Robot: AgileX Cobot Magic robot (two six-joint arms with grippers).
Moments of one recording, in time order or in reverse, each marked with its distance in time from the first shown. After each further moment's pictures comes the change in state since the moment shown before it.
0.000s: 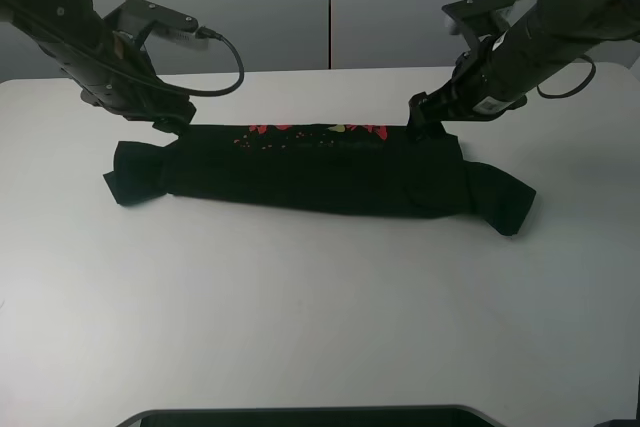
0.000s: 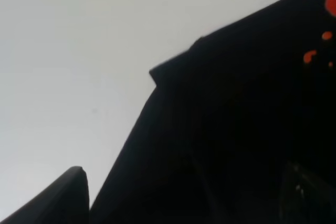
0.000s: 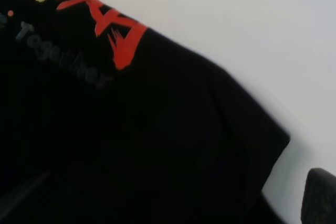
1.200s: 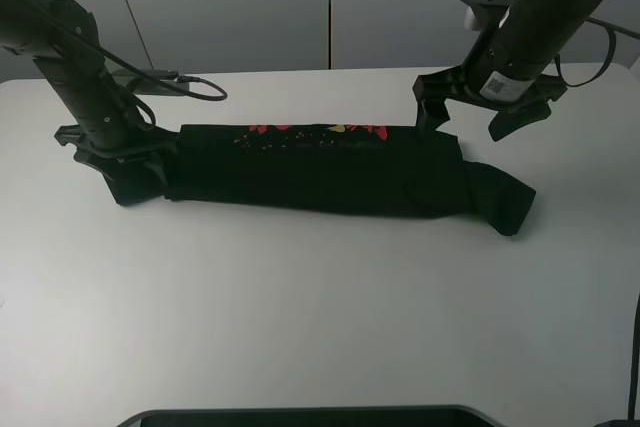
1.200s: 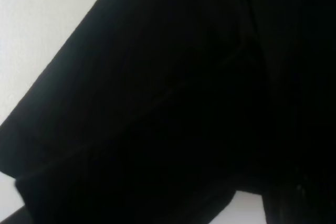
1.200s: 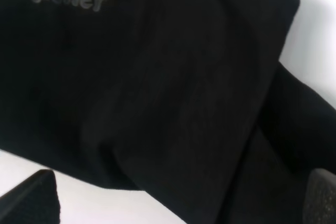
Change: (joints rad) left arm 0.159 0.222 -0.090 -0.308 0.193 0.153; right arm 0.000 0.016 -0.142 -0.055 0.372 0.375
